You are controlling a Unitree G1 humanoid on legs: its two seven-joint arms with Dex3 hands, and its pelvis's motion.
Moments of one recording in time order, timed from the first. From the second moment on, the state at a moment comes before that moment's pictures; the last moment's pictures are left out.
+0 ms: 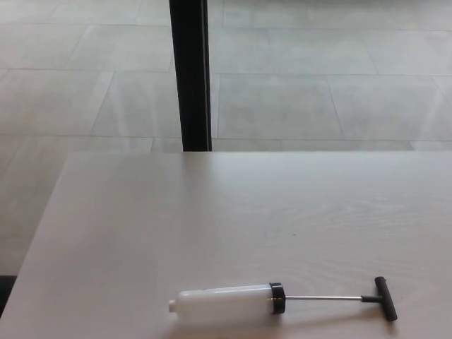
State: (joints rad) left_arm 0.27 0.68 0.52 1.21 -0.14 -0.03 -0.27; right_arm 0.04 -0.52 -0.52 1.14 0.11 -0.18 0.12
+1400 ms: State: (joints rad) left_arm -0.15 0.57 0.34 0.25 -0.18 -0.10 -0.24; right_arm -0.31 -0.60 -0.59 0.58 0.32 -0.13 0.15
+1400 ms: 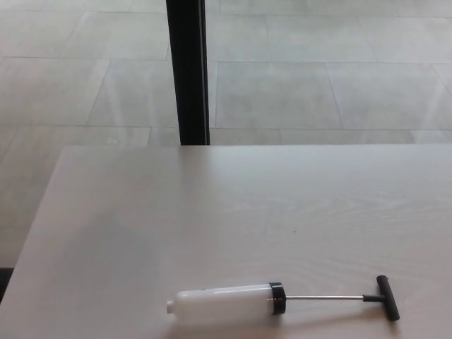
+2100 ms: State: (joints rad) left_arm -0.11 0.44 -0.28 -0.04 0.12 -0.06 -0.23; right_arm -0.23 -0.51 -0.36 0.36 0.28 -0.13 0.19
